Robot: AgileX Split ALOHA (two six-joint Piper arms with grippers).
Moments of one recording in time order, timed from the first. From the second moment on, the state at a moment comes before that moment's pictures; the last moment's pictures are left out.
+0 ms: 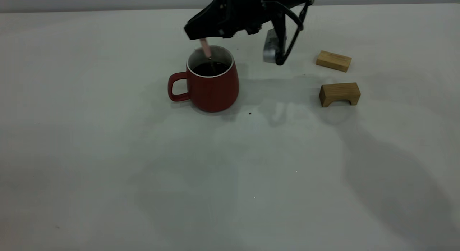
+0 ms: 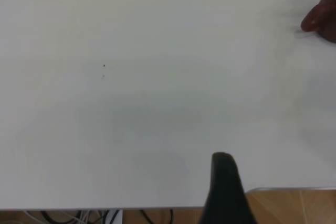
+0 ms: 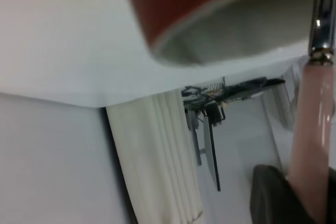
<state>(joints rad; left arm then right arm) 0.00 -0.02 -0.49 0.01 1.13 -0.01 0.38 2.55 -1.73 1.57 0.85 1.08</state>
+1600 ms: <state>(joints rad) 0.00 -0.02 -0.49 0.01 1.13 -0.01 0.36 2.21 -1.74 0.80 1.10 0.49</state>
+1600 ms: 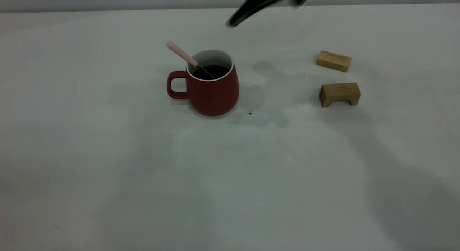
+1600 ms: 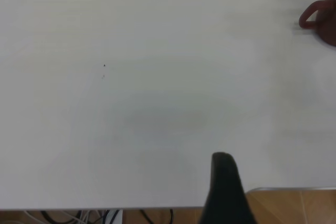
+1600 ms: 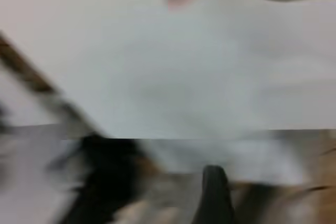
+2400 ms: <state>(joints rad) 0.00 -0.02 -0.49 0.01 1.13 -0.01 0.39 1.06 -1.13 0.23 1.24 -0.15</state>
